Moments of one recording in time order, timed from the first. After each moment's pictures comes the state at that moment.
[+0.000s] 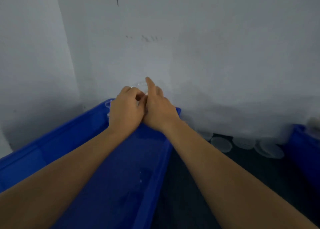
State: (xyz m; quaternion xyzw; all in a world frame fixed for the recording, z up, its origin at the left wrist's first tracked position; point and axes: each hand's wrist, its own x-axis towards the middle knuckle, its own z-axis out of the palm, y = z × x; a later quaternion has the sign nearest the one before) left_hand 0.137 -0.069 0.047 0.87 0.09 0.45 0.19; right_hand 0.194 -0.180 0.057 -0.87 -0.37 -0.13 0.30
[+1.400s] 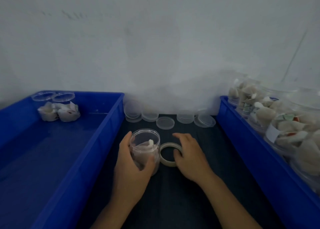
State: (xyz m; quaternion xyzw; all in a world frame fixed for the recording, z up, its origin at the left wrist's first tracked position) left_hand 0.091 -0.275 -0.126 0.80 0.01 0.29 0.52; right_hand 0.181 -0.475 -0.122 -0.92 -0.18 -0.11 0.32
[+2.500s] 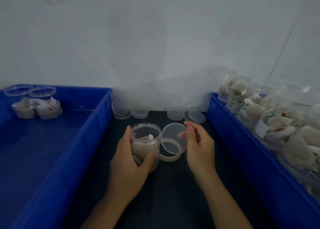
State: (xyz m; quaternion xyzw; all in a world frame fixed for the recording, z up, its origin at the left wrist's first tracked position) left_hand 0.113 -0.284 -0.134 0.83 -0.01 0.26 0.50; right_hand 0.153 -0.477 -0.090 -0.72 -0.02 -0.22 0.66
